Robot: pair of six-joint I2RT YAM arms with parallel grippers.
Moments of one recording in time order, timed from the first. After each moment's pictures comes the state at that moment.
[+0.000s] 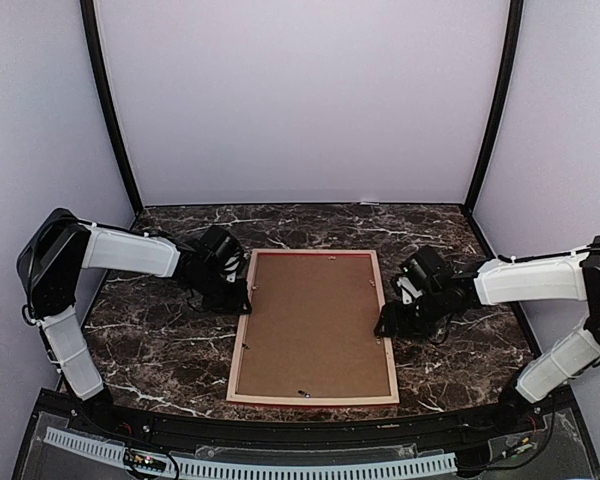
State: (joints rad) left arm -0.62 1.80 1.06 -0.40 0.17 -0.51; right arm 0.68 1.45 0.73 -0.41 -0.17 0.62
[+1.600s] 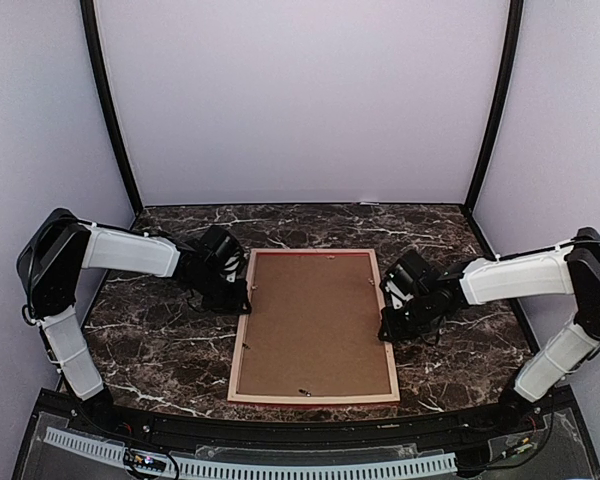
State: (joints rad) left arm -0.62 1.80 1.06 -0.40 0.17 -0.50; right arm 0.75 1.53 0.77 -0.43 -0.05 0.52
